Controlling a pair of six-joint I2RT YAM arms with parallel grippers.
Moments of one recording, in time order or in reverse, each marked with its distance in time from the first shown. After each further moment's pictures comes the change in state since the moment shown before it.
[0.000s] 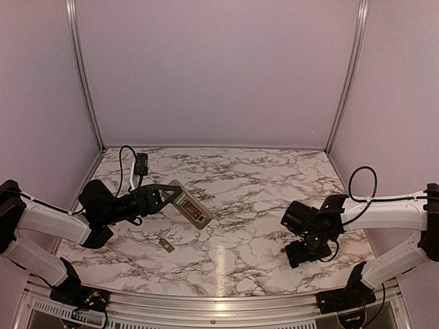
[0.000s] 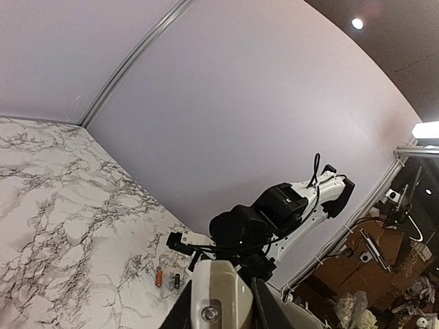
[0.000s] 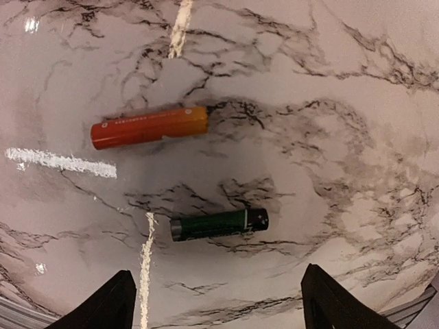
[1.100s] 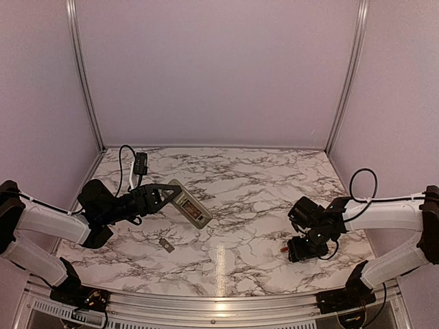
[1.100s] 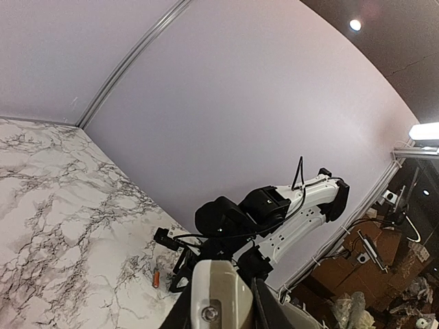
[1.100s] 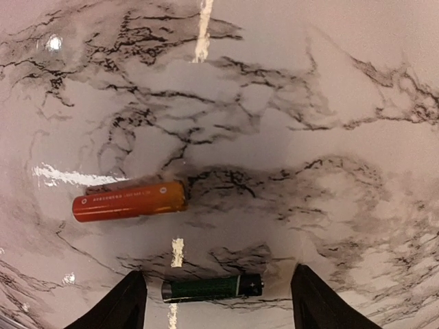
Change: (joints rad) left arm 0.000 -0.008 0.001 0.006 0.002 -0.011; right arm -0.163 -0.037 -0.109 0.203 -0.070 -0.072
